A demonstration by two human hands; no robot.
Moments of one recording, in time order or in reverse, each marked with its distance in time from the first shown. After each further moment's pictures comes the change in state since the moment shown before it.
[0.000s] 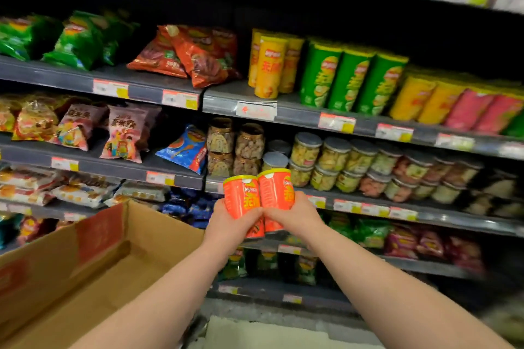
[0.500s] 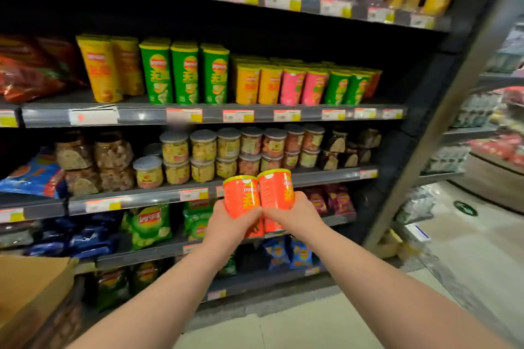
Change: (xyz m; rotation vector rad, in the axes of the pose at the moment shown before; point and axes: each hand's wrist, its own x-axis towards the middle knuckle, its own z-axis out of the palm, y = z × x) left_hand -0.144 0.070 0.237 0.014 -0.334 0.101; right_hand -0.101 0.181 -0.215 0.108 0.306 0.180
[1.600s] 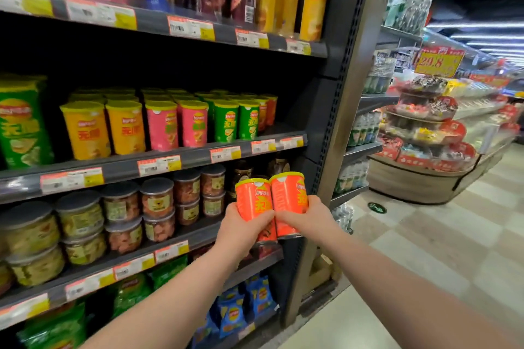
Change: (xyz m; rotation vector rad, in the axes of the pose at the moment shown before) left_hand 0.105 0.117 0.274 0.014 -0.352 0.196; right_hand 0.120 0.089 -0.249 0.066 0.356 0.060
